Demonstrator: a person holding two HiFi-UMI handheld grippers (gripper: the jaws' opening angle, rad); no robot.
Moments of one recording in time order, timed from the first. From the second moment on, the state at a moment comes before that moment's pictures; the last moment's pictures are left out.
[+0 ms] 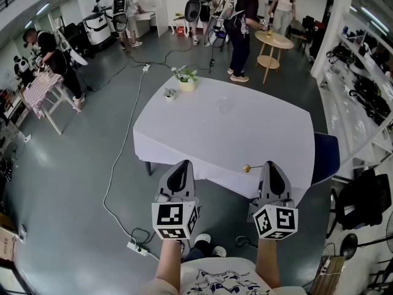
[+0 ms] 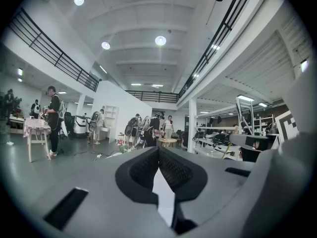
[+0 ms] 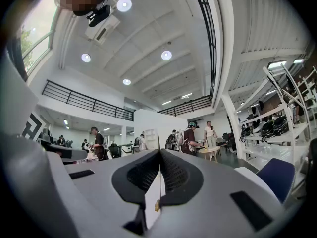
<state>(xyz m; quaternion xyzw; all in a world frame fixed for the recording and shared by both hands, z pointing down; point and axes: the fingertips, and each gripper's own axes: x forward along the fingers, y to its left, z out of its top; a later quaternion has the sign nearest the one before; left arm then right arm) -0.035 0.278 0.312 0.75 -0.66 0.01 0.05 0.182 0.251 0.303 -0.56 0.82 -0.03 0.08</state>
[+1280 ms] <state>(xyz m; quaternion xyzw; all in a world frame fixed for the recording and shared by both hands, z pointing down) -0.070 0.221 0.330 0.77 -0.64 0.02 0.05 0.146 0.205 0.320 -0.58 0.81 -0.04 0.09</state>
